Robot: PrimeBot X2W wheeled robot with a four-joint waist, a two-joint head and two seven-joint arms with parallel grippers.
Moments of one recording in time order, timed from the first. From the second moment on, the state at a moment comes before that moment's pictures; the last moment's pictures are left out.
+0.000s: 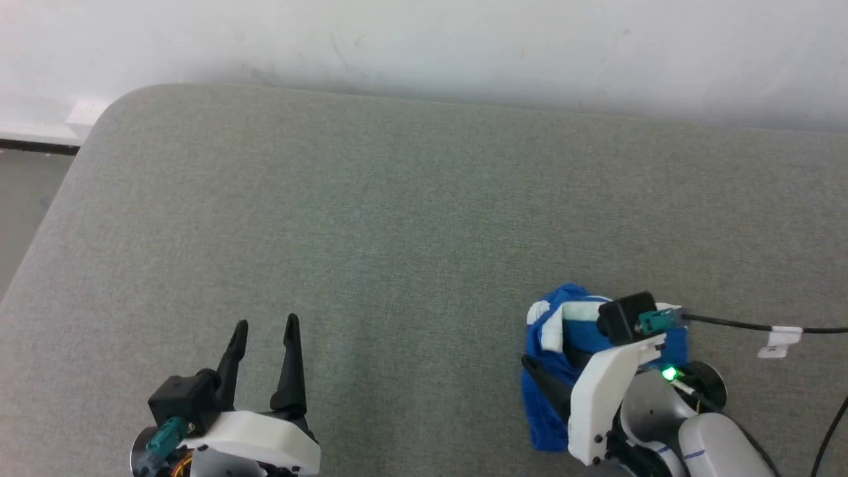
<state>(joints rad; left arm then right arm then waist) 0.01 0.29 -0.34 -0.02 -0.55 0.27 -0.21 -0.11 -0.05 0.21 0.10 0.33 0.13 0.58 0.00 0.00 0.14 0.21</state>
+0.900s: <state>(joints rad) 0.01 0.33 -0.32 -0.06 -0.55 0.27 -0.22 0.08 -0.05 -0.06 -0.13 0.38 0.13 0.53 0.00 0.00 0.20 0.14</state>
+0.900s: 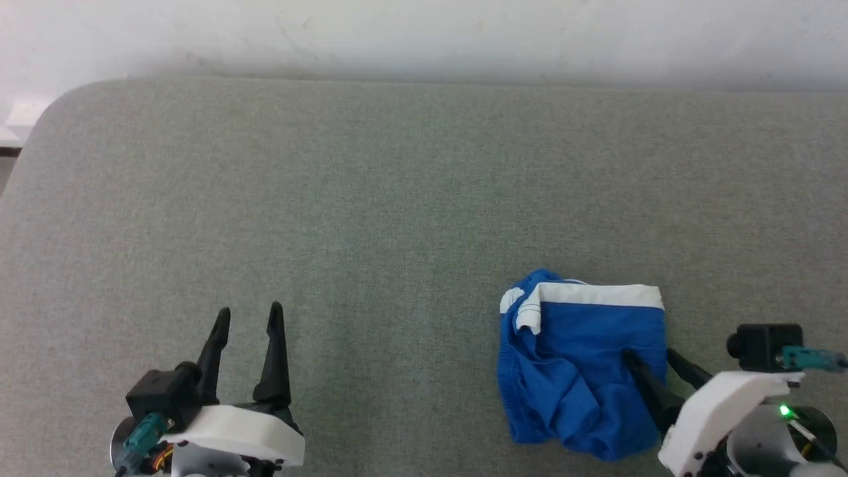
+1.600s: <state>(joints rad) -0.03 0.33 -0.33 -0.04 -0.55 0.26 -0.23 -0.12 -0.06 -0.06 0.04 0.22 0.13 0.55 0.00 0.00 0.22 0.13</state>
